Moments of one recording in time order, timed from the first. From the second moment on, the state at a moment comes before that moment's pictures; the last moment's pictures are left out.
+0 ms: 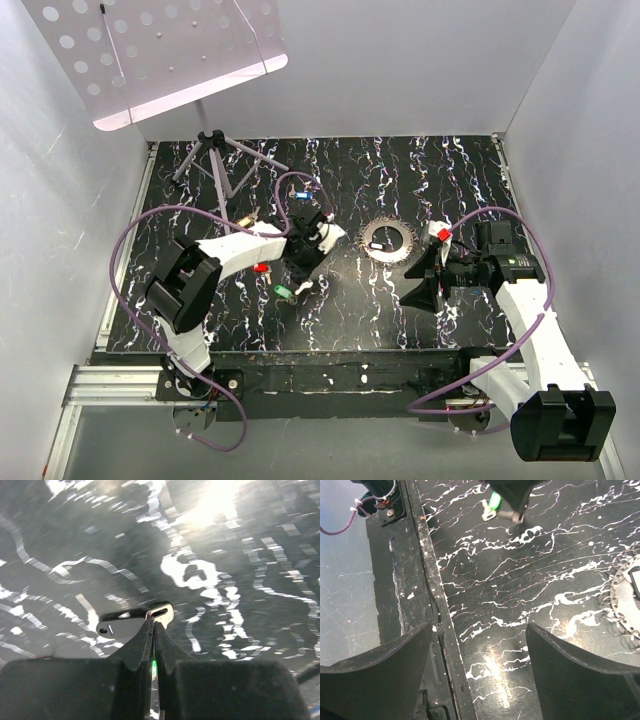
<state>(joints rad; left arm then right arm) -0.70 1.78 1.18 -0.61 0.09 0.13 0.05 0.94 0.77 -0.94 -1.16 -0.75</state>
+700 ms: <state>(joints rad) -1.04 2.27 1.81 -0.52 0.27 -0.13 -0.11 0.85 0.86 -1.00 -1.15 -0.74</state>
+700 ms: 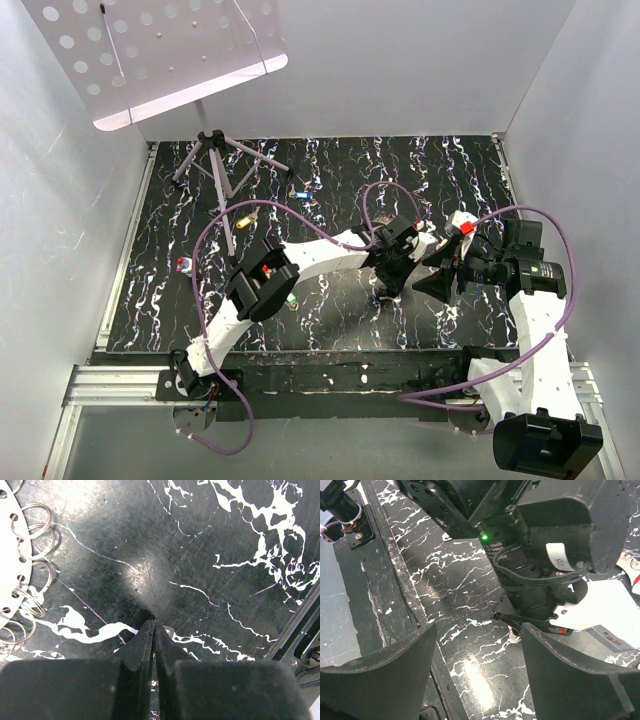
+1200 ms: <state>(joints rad) -1.04 2.32 1.88 -0.56 0.23 -0.18 -0.12 0.84 0.86 -1.01 -1.17 -0.74</state>
